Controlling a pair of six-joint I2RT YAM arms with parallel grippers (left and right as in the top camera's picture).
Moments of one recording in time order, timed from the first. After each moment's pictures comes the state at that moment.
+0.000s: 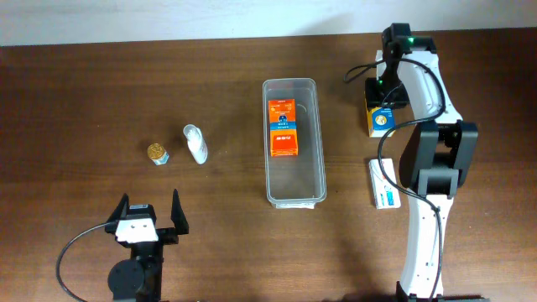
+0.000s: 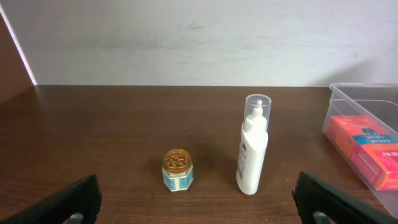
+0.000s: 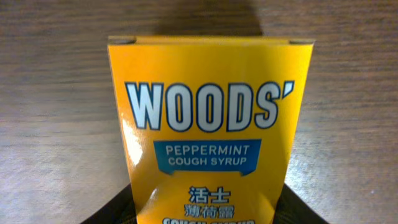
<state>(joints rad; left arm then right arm) 0.03 0.01 0.02 -0.09 -0.02 0.00 -0.05 2.53 2.33 -1.28 -0.01 0.00</state>
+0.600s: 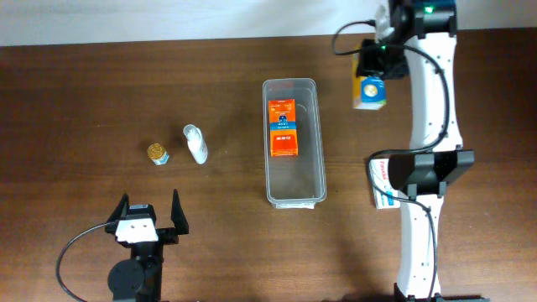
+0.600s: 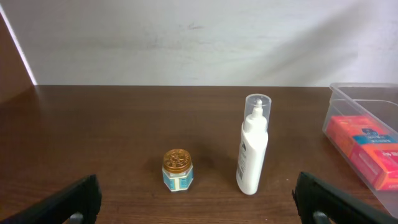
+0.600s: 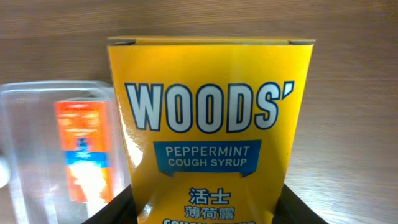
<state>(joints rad) 0.03 0.01 0.02 -0.09 -0.02 0.00 0.06 2.54 2.95 -1.69 -0.16 0.12</state>
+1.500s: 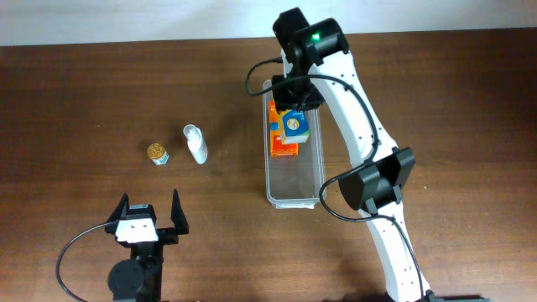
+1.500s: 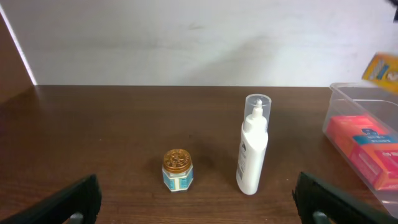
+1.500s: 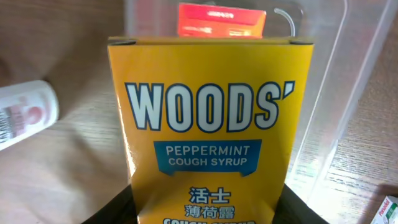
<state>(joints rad) 0.03 0.01 0.02 -0.09 -0.02 0.00 0.41 2.54 2.78 -1.67 -0.14 0.31</state>
